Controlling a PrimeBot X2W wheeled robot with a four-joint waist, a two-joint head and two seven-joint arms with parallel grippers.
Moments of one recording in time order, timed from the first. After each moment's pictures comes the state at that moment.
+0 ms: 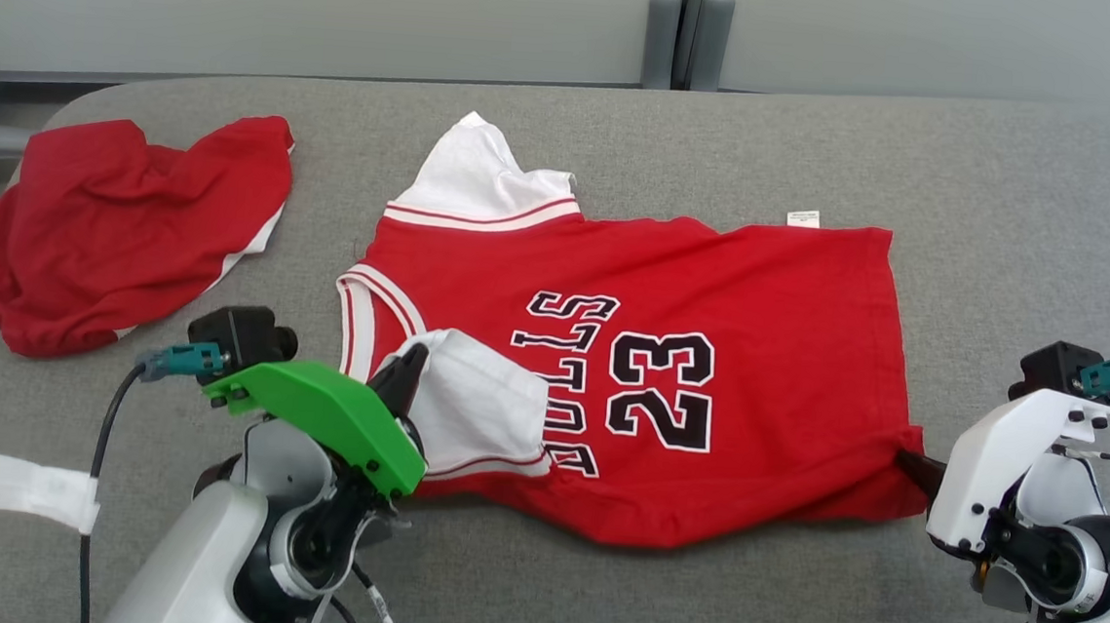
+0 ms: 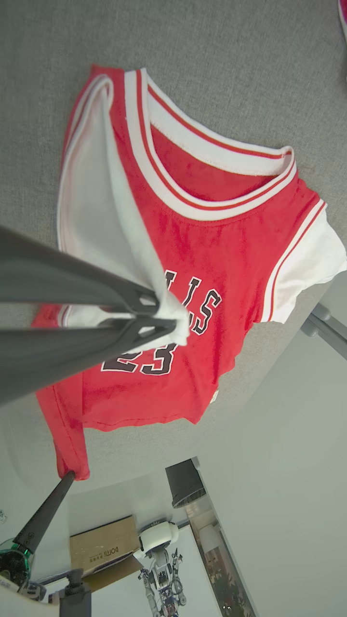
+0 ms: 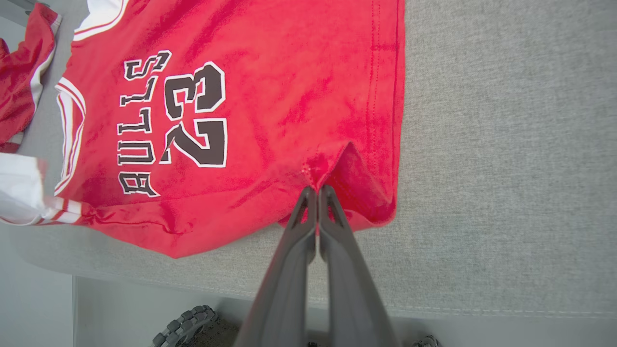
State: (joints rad) left arm -0.28 0.23 -0.46 0.02 -1.05 0.34 0.31; right arm -0.20 -0.10 -0.17 0.04 0.42 0.13 0.98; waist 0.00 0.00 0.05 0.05
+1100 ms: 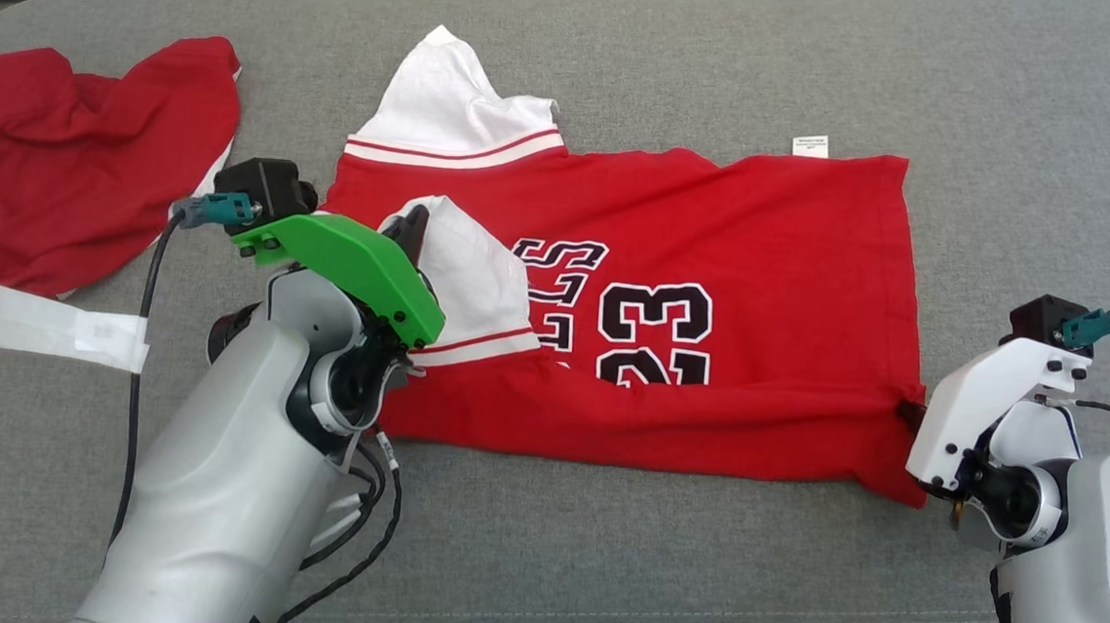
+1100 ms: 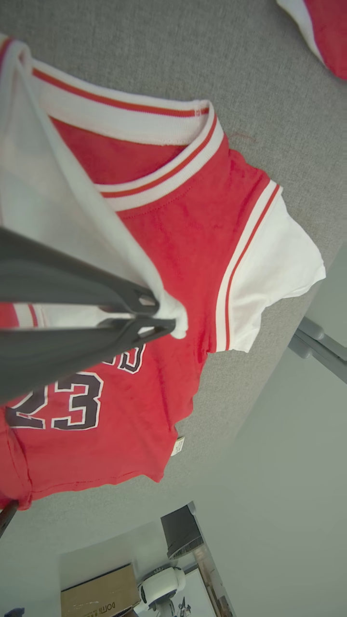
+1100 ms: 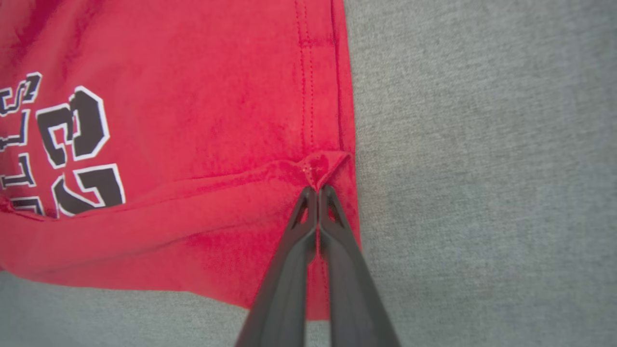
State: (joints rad) left arm -0.68 0.11 -0.48 0.57 -0.99 0.17 0.18; right arm -0.39 -0.05 -0.22 0.32 0.28 0.13 0.82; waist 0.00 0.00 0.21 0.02
